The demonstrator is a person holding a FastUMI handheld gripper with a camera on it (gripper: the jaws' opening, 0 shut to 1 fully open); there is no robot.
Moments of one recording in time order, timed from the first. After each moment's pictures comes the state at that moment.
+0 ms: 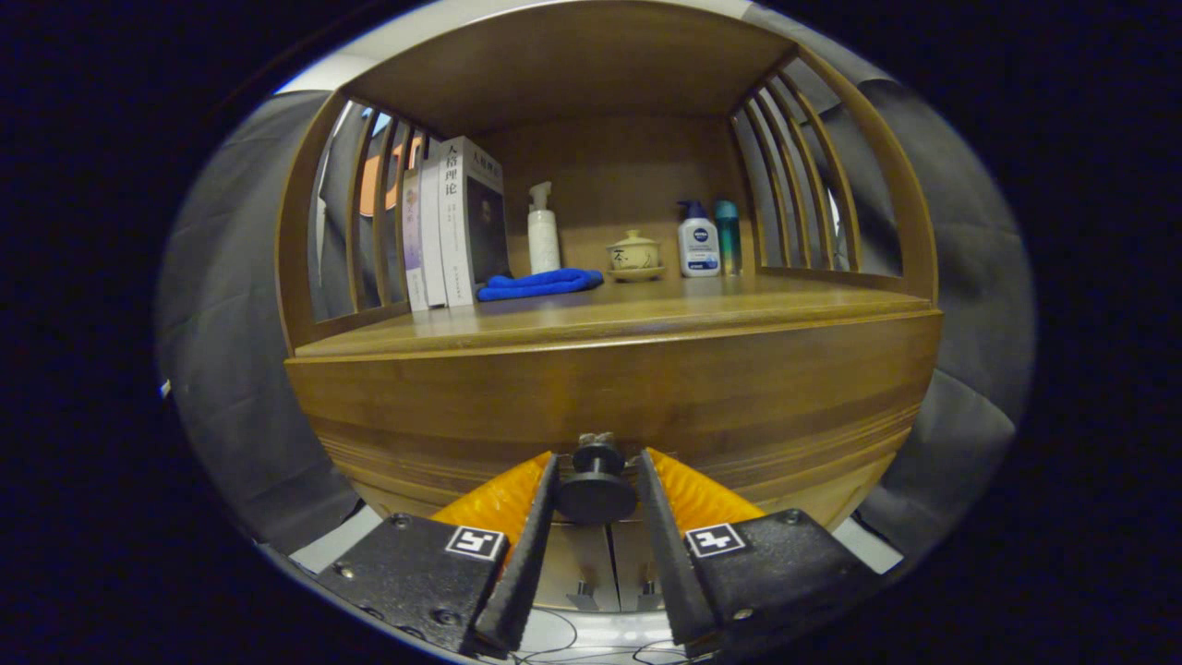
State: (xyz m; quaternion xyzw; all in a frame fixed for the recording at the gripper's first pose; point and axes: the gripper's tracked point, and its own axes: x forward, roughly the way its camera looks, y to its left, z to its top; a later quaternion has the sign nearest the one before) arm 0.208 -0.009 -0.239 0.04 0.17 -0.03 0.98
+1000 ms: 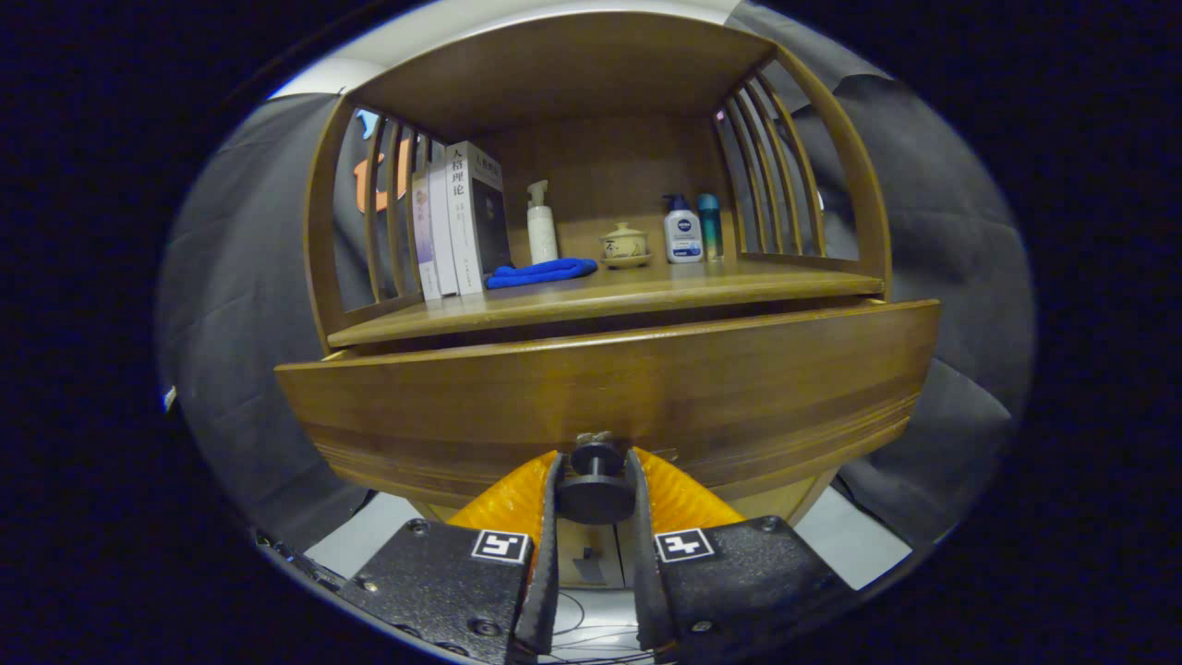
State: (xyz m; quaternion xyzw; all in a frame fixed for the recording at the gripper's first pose) arm 0.134 -0.004 -0.241 0.05 0.18 -0.04 0.98
